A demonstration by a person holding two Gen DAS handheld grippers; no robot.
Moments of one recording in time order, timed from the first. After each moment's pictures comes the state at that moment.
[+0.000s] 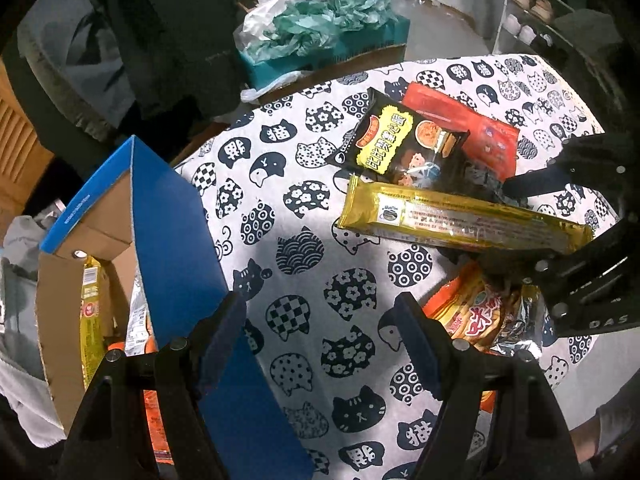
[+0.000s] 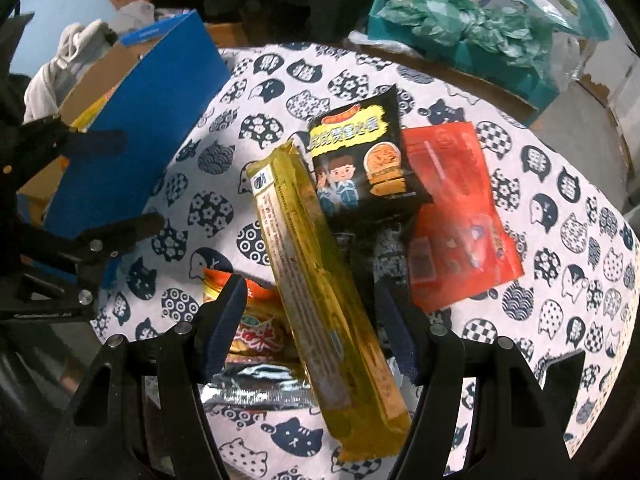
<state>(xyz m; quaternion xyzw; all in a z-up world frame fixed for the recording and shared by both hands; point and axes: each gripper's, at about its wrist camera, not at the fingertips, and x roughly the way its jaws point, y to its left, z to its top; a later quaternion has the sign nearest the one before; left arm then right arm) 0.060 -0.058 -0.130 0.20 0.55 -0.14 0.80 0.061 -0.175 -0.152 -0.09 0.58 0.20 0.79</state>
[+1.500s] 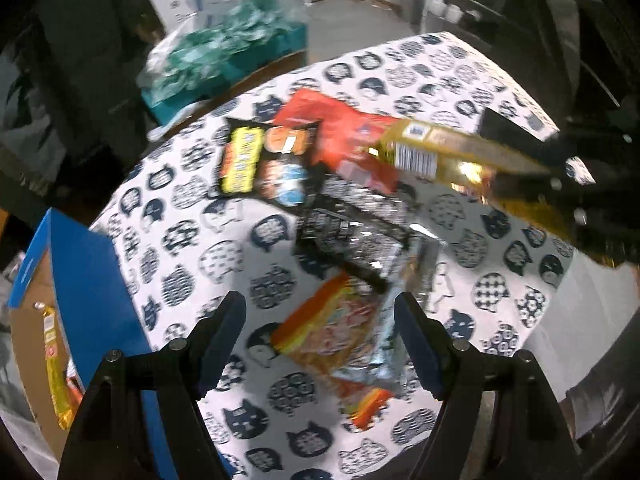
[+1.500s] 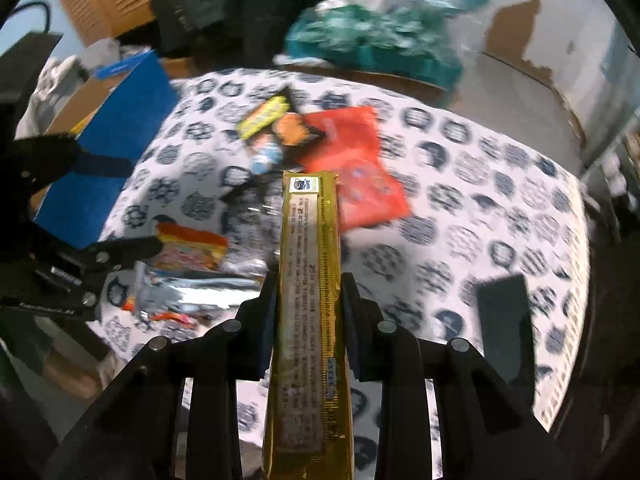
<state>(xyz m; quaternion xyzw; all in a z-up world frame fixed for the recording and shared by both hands) 0.021 -0.147 -0.125 0.22 0.54 -0.24 0.77 -0.011 -0.279 -0.112 -0.05 0.53 0.10 0.84</state>
